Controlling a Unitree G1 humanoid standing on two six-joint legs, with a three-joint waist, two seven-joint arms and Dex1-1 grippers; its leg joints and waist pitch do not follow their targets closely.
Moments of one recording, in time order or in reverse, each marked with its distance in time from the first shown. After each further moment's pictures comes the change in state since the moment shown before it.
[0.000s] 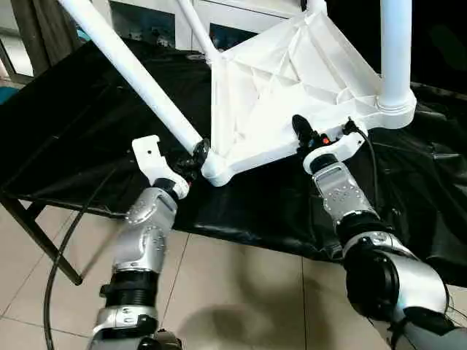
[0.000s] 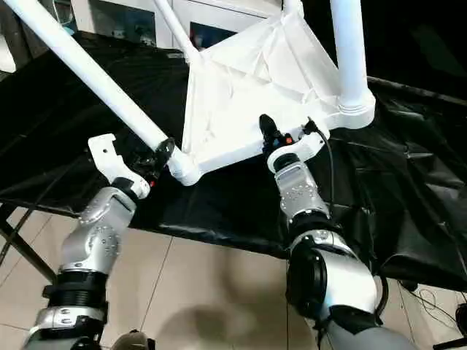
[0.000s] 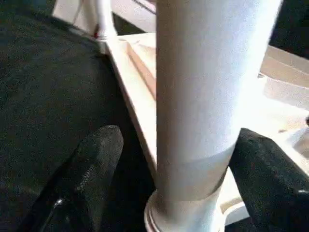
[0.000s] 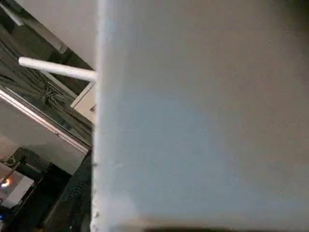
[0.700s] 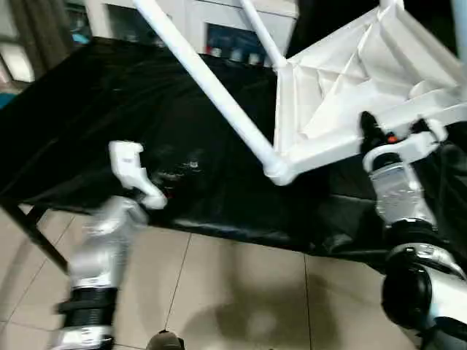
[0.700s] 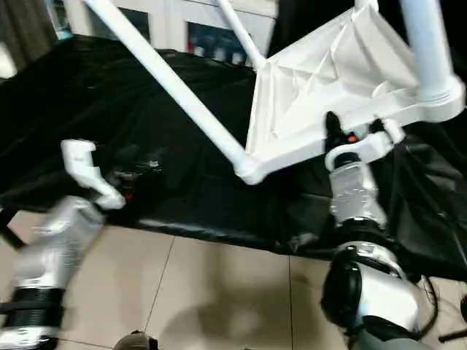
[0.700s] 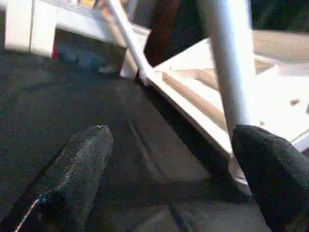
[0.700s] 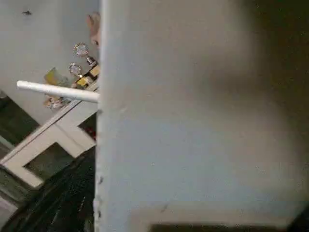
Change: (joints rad) left arm 0.126 0.207 -0.020 -0.138 -0.050 -0.030 -0.274; right arm 0.088 -0.175 -0.027 -0.178 -0.054 -0.020 -0.114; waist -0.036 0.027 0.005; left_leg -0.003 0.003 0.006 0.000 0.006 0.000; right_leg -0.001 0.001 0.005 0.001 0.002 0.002
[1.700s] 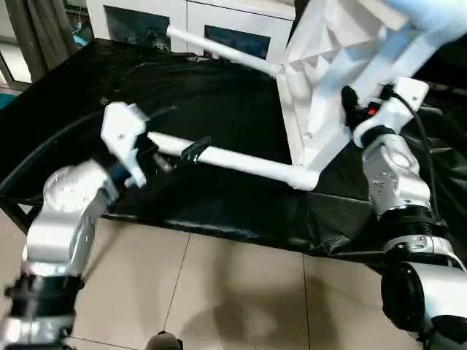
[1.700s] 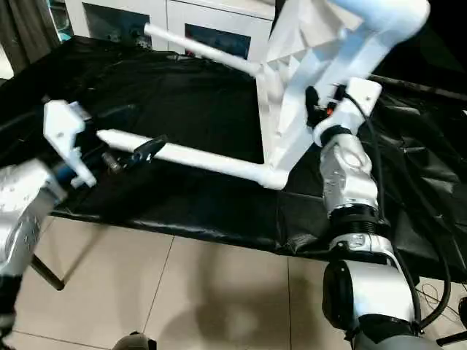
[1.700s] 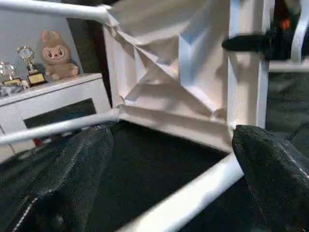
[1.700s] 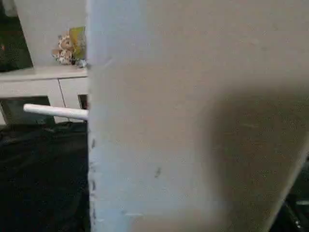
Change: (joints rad) left arm -0.087 0.215 -0.130 -0.237 0.143 0.033 -0.135; right arm -0.029 0.004 0.270 -0.127 -0.319 -0.063 -0.123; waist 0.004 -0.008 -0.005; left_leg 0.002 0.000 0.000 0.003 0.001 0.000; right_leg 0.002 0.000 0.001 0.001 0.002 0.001
